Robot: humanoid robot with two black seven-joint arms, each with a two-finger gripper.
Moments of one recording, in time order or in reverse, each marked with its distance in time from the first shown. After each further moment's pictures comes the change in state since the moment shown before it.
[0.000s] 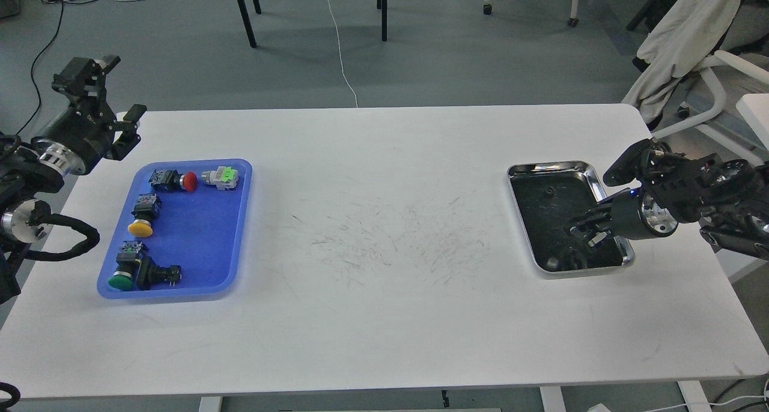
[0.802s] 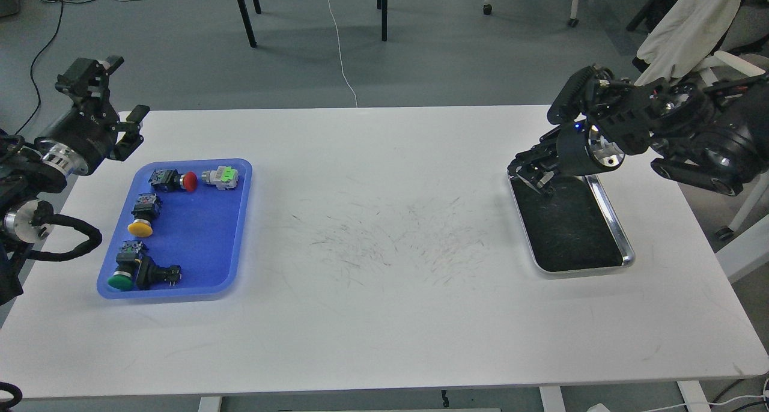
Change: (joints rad) left arm -0.001 -0.005 0.001 0.000 0.002 0.000 0.001; right arm 0.206 0.074 0.001 0.033 0.008 0.012 0.000
